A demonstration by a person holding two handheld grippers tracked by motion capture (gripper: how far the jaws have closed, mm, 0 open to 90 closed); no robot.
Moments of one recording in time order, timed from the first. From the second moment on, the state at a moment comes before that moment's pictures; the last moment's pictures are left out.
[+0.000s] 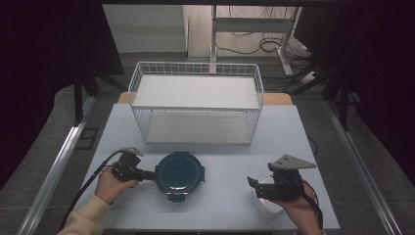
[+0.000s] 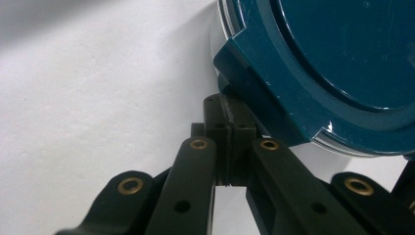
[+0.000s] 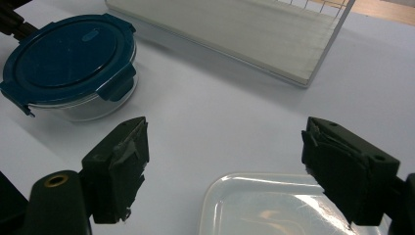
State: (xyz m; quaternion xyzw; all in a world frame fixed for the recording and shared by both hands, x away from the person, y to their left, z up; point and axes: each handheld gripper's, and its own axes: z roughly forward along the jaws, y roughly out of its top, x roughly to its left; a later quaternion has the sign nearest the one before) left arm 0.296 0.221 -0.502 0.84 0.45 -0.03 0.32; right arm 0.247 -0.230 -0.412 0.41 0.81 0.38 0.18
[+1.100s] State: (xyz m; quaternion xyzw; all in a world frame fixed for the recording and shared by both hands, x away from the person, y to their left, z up) left arm 0.239 0.219 -0.434 0.76 0.50 0.07 0.40; right arm 0.248 -0.210 -0.413 0.39 0.81 0.41 0.15
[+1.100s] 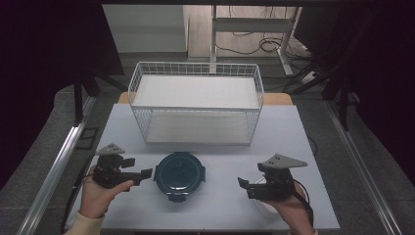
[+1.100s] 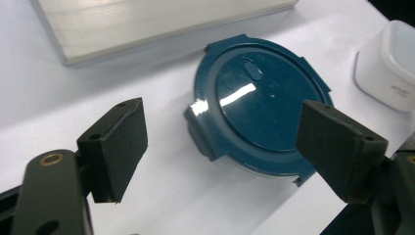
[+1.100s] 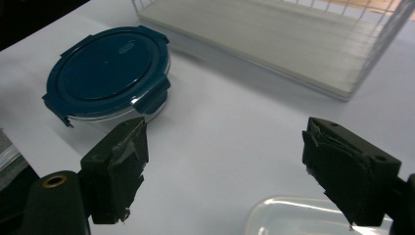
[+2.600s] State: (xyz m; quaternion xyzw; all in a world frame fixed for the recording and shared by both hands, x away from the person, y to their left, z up) left arm 0.243 0.217 -0.459 0.76 0.51 0.04 0.40; right arm 0.259 -0.158 -0.435 0.40 0.81 0.43 0.06
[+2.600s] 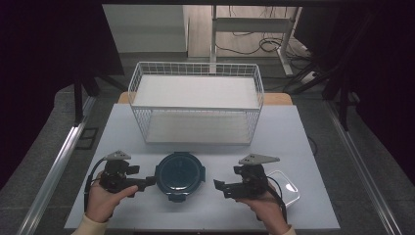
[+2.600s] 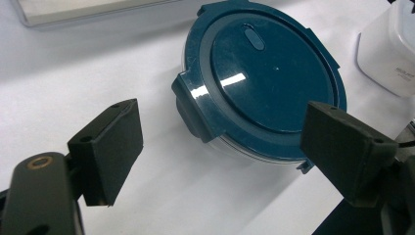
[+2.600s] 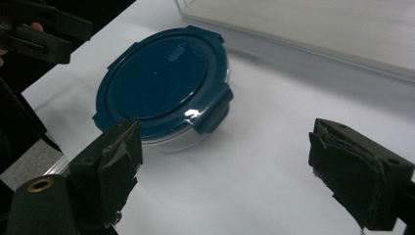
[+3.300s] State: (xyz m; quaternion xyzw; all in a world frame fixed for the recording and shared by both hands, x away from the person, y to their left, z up) left arm 0.257 0.220 -0.474 0.73 0.53 -0.01 0.42; right arm 0.274 -0.115 -0.454 0.42 0.80 0.42 0.00
